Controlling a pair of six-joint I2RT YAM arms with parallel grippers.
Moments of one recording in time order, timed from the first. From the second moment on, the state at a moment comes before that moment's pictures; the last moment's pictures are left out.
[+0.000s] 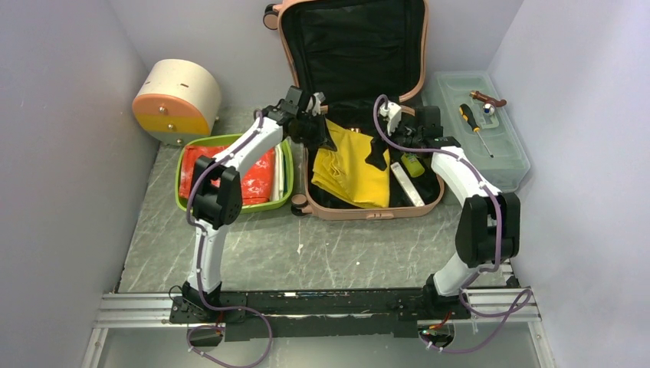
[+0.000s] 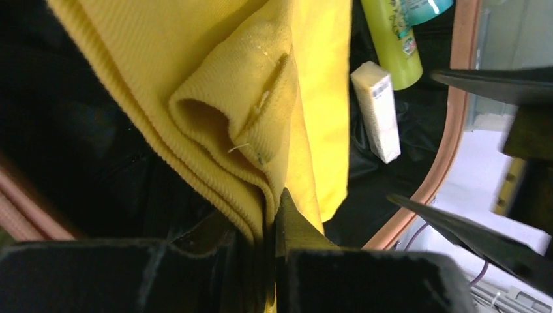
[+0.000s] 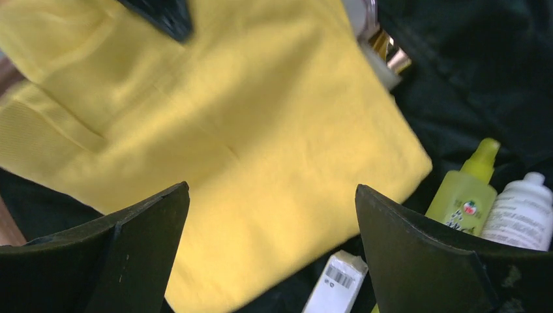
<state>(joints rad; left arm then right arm) -0.49 2.19 1.99 -0.62 0.45 -0.61 0.12 1.61 1.25 -0.31 -0.69 -0.45</state>
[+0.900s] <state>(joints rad) -0.07 1.94 1.92 -0.76 0.63 -0.34 0.12 1.78 1.29 -0.41 -0.54 -0.46</state>
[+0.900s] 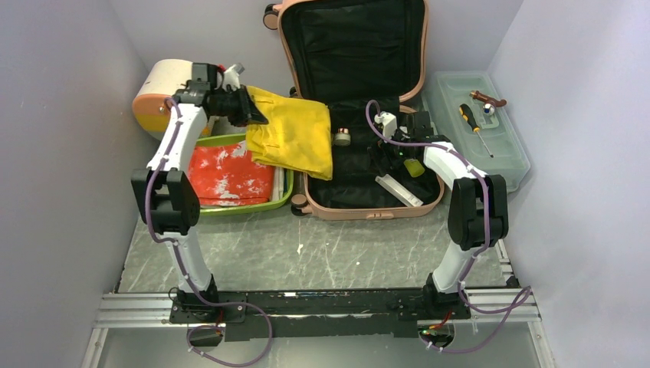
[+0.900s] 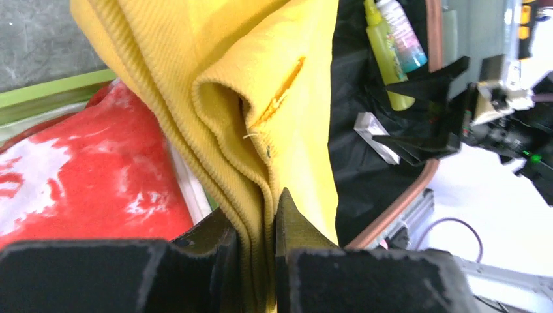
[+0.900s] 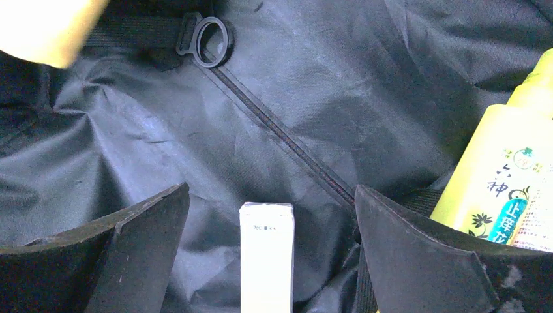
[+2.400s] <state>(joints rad) 0.28 1.91 1.77 -0.95 1.13 -0.17 0.12 1.78 1.29 -0.41 -0.54 -0.46</state>
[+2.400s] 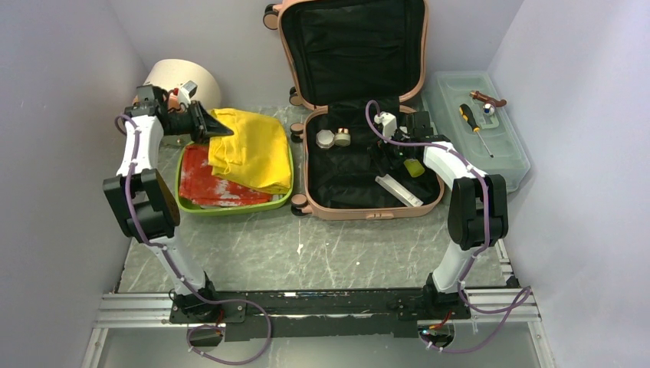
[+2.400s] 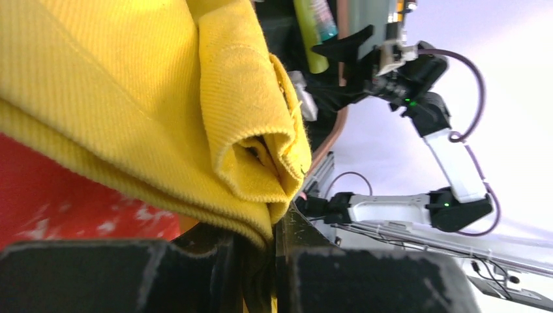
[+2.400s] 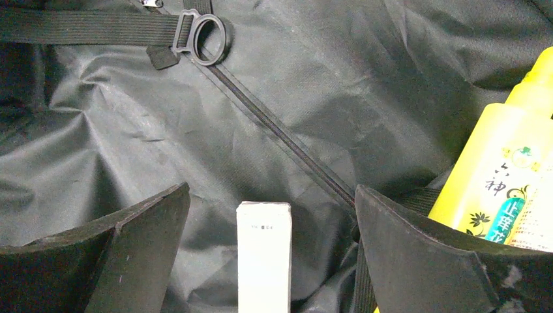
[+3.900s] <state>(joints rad) 0.01 1.85 1.55 -0.27 1.04 -0.83 0.11 1.79 1.29 -0.41 -0.48 -0.46</state>
